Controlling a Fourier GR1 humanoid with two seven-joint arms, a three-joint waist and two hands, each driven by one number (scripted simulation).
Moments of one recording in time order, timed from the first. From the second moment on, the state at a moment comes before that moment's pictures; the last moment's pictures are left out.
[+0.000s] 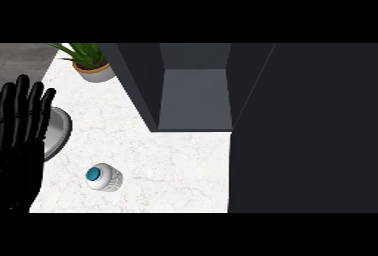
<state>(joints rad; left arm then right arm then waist) -0.01 0.10 0.00 -2.10 -0.01 0.03 0.01 0.00 -0.08 0.02 -2.10 0.00 0.02 -0.02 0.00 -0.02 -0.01</state>
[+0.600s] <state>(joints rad) 0.21 0.01 -0.11 -2.28 -0.20 0.47 0.15 0.15 -0.08 0.15 -2.27 -0.08 0.11 0.10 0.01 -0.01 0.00</state>
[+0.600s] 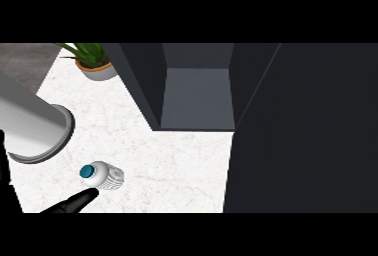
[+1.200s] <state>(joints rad) 0.41 0.01 -0.47 -2.39 -0.36 0.73 0.30 0.24 -0.05 0.33 -2.47 -0.01 0.07 0.24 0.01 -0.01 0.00</state>
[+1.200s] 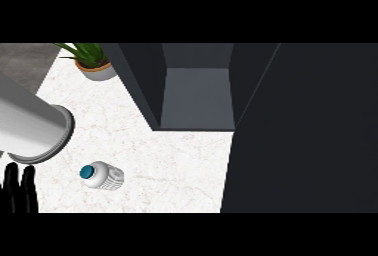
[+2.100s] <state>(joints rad) 0.55 0.11 -0.61 -2.38 -0.42 0.86 0.27 0.23 -0.03 0.51 -2.48 0.05 -0.04 0.30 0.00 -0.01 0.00</state>
